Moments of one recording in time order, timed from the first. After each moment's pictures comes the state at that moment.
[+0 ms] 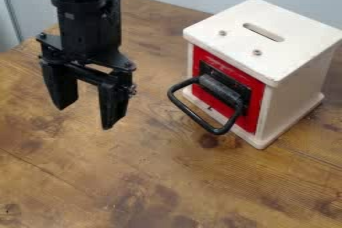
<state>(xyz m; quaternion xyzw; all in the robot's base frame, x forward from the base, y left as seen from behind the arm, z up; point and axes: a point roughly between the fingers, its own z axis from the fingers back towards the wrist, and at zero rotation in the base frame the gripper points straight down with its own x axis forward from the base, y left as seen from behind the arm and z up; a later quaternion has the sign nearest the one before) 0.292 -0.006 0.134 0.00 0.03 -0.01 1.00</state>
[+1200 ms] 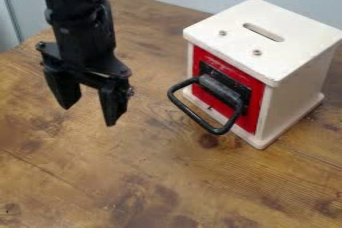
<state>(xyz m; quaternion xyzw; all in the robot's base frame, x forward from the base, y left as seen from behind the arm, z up) 0.308 0.005 0.122 0.00 -0.05 0.01 1.00</state>
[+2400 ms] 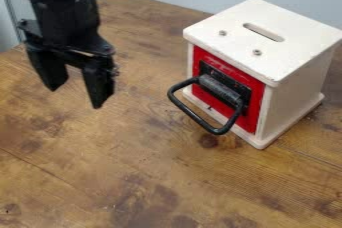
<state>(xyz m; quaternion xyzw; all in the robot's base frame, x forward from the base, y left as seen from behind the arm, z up) 0.301 0.001 0.146 0.00 -0.07 -0.02 1.00</state>
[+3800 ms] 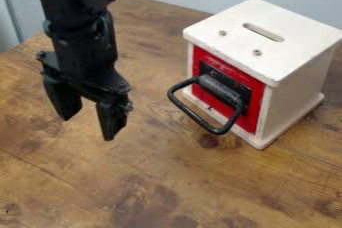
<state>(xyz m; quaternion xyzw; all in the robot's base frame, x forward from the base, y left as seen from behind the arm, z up) 0.294 -0.002 0.116 0.00 -0.04 -0.03 1.00</state>
